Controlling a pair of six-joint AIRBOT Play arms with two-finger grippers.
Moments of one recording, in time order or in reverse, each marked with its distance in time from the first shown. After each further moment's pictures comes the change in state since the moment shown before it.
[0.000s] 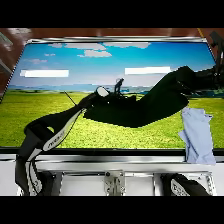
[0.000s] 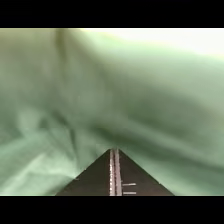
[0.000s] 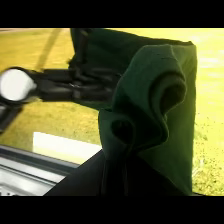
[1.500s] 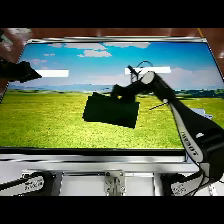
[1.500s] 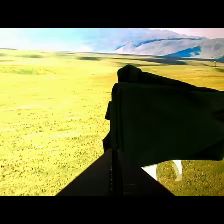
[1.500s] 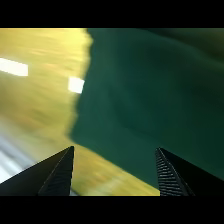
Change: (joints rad) left arm 0.819 0.713 -0.113 0.582 -0.585 0.055; right arm 0.414 -0.602 -0.001 0.092 -0.432 -0.042
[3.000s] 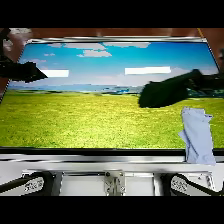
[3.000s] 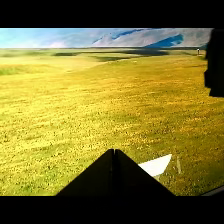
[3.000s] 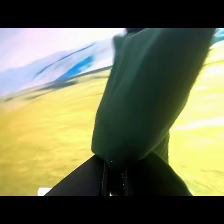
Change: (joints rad) left arm -0.074 0.034 -0.016 0.000 0.011 -0.019; right arm -0.728 0.384 -0.095 -0.018 0.188 -0.197
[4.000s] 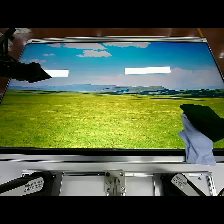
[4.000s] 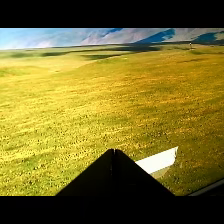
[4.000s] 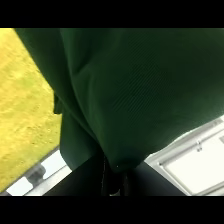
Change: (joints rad) left arm -0.042 0.000 0.000 0.000 0.003 0.005; right arm -0.415 0.178 -0.042 -0.527 0.528 0.104
